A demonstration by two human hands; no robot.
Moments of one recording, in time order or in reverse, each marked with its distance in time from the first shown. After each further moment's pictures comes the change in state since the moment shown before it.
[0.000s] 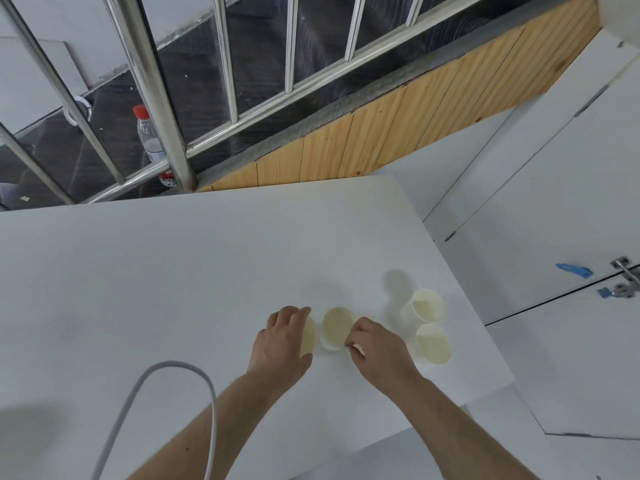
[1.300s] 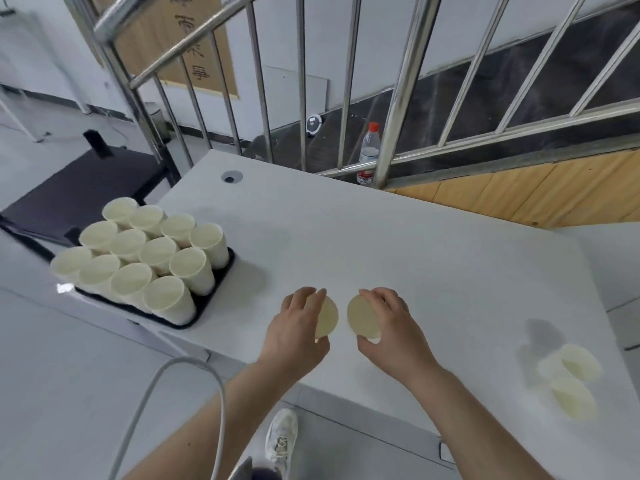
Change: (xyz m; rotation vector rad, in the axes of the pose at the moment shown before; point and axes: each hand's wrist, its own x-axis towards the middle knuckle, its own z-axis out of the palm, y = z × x) left_hand -0.229 -0.050 -0.058 -0.028 0.425 -0.435; right_hand -0.054 -0.185 0.009 0.169 0.008 -0.488
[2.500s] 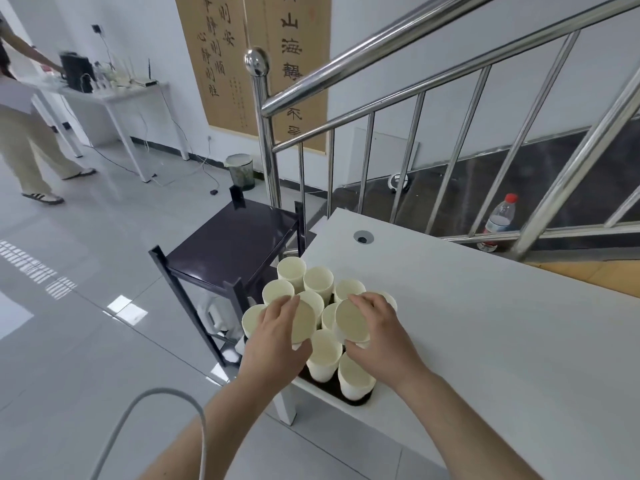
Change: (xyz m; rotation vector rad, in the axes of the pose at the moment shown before) left_hand -0.029 -0.319 -0.197 -0.093 0.289 -0.194; right_hand 0.151 -0.317 0.143 0.144 0.001 -0.218
